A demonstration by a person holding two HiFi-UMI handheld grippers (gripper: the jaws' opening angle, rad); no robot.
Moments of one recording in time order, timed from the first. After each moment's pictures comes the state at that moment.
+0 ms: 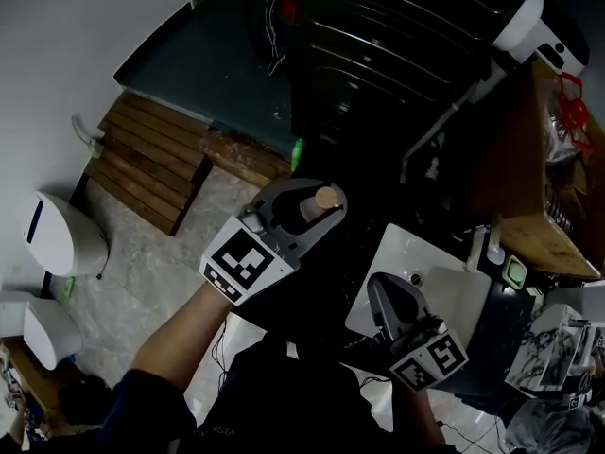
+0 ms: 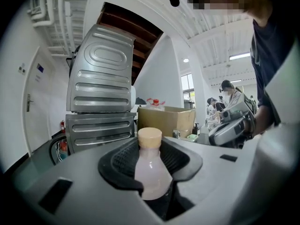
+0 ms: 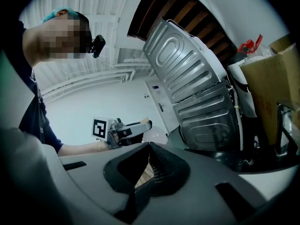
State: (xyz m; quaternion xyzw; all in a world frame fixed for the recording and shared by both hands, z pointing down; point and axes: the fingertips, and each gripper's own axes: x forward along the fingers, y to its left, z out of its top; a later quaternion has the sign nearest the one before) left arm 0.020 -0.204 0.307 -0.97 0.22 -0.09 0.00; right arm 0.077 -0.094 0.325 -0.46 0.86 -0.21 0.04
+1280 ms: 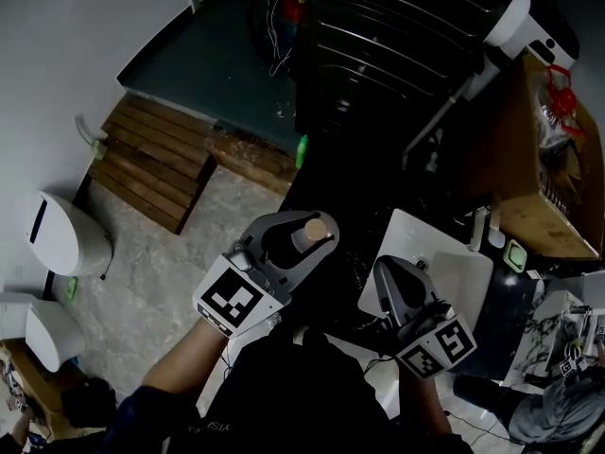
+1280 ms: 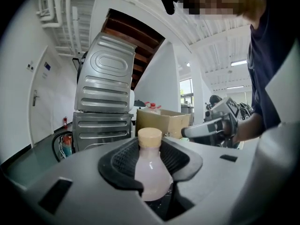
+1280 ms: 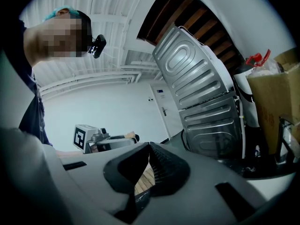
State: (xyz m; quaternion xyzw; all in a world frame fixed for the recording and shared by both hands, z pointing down) left arm -0.001 -0.156 0.314 -0.97 0.23 -0.08 -0.03; right arm 0.076 -0.109 0.310 -0.46 0.87 -0.18 0.04
